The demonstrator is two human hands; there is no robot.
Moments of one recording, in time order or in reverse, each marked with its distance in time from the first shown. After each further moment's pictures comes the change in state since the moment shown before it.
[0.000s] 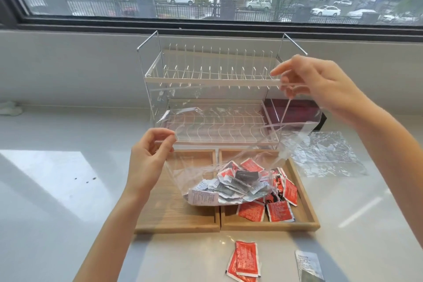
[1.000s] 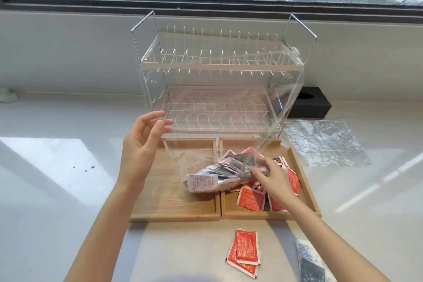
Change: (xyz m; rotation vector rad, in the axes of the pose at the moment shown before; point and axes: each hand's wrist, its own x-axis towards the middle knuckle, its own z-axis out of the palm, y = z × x) left_hand 0.002 -0.006 -0.006 -0.078 -0.031 -0.019; right_hand -0.095 0.178 0.129 -0.209 0.146 0.552
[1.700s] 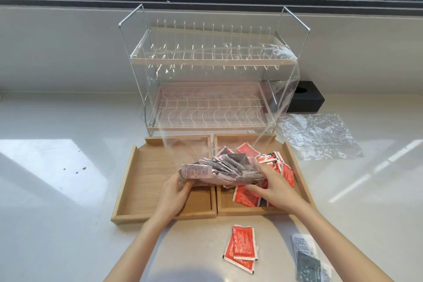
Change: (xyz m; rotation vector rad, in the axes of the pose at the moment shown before) left_hand -0.051 -0.129 0.028 0.462 -0.254 -0.241; right_hand -0.011 0.025 -0.012 -0.159 -0.298 -0.131
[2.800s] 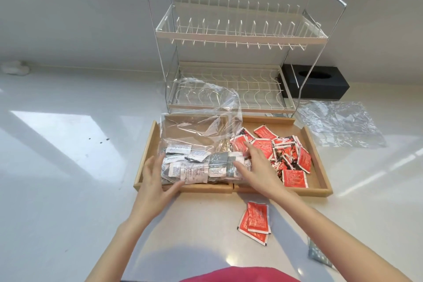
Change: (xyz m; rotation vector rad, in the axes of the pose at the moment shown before) left_hand -0.062 -0.034 -0.060 0.289 0.085 -0.135; right_hand 0.000 -0.060 0.056 -0.004 0.057 0.016
